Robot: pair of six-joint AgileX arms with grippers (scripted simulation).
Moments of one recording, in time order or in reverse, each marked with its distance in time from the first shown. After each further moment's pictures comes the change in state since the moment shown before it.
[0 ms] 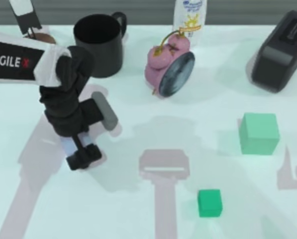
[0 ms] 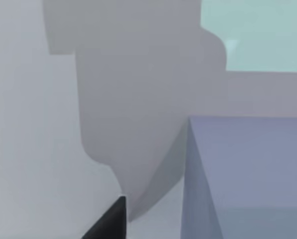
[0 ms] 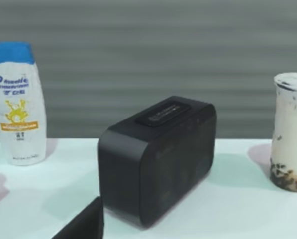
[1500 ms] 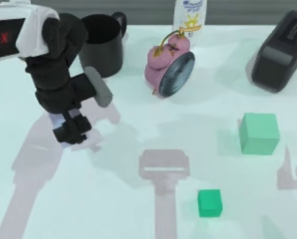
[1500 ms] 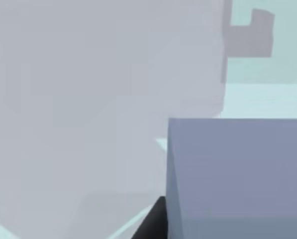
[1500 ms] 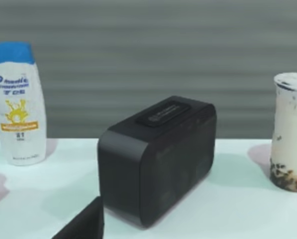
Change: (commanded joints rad) left arm 0.016 -0.134 0.131 -0.256 0.009 -0.010; right arm 0.000 0.000 0.000 0.000 0.000 0.000
